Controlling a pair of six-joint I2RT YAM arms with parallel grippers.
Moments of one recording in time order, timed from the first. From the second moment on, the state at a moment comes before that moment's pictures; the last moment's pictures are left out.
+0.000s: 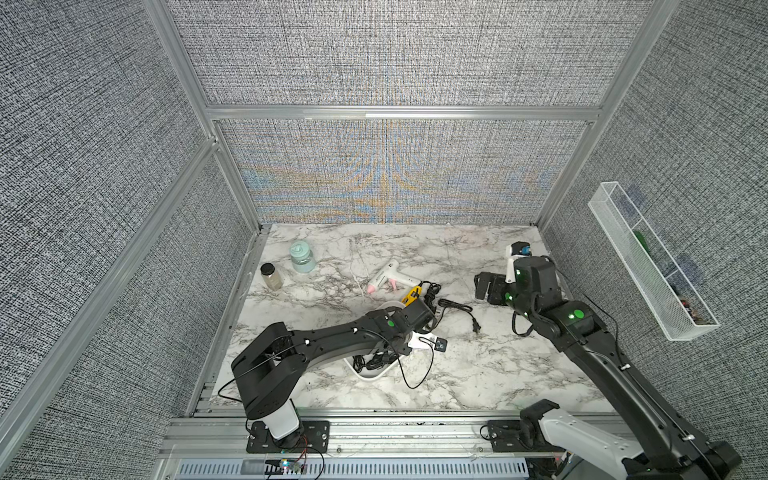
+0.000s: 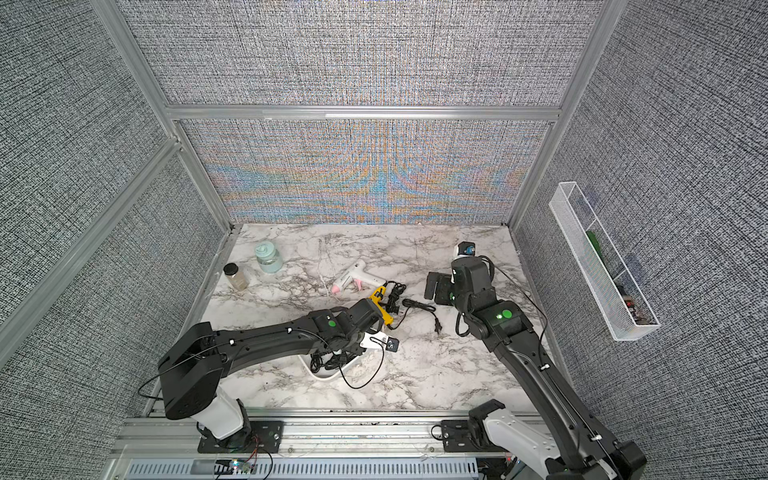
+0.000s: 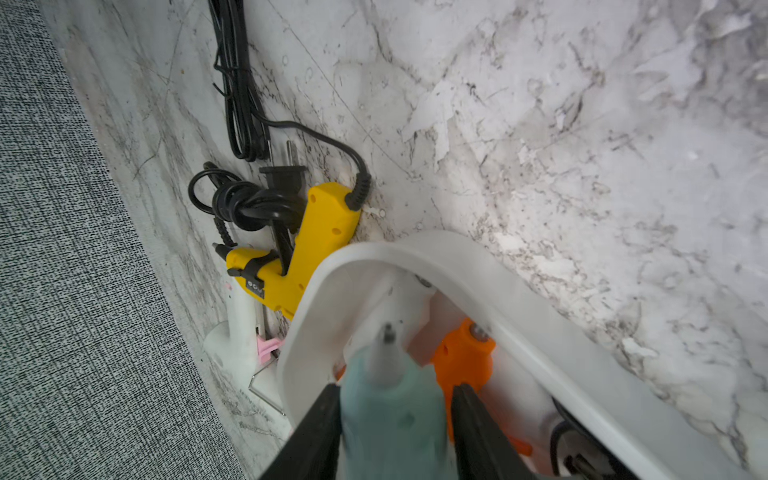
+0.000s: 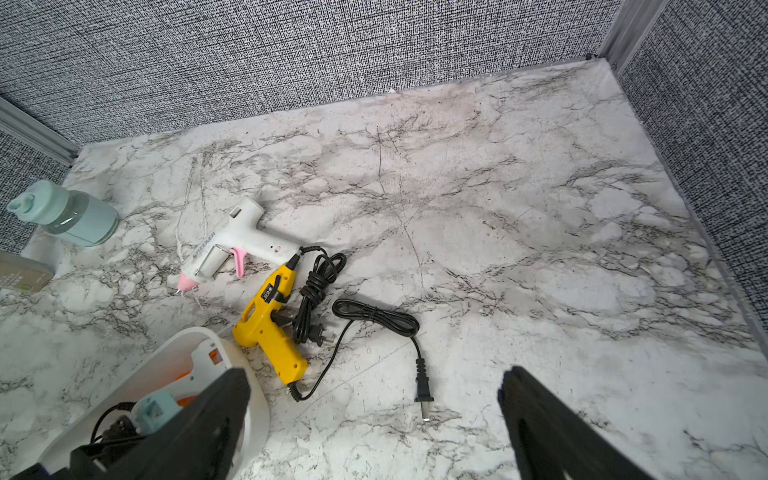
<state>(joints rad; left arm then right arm) -1.06 1.66 1.10 -0.52 -0.24 0.96 0.40 1.01 1.05 -0.68 0.23 0.38</state>
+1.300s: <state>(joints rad) -0.80 1.14 1.51 -1.21 -0.78 -0.40 0.59 2.01 1.69 -0.79 -0.11 0.49</state>
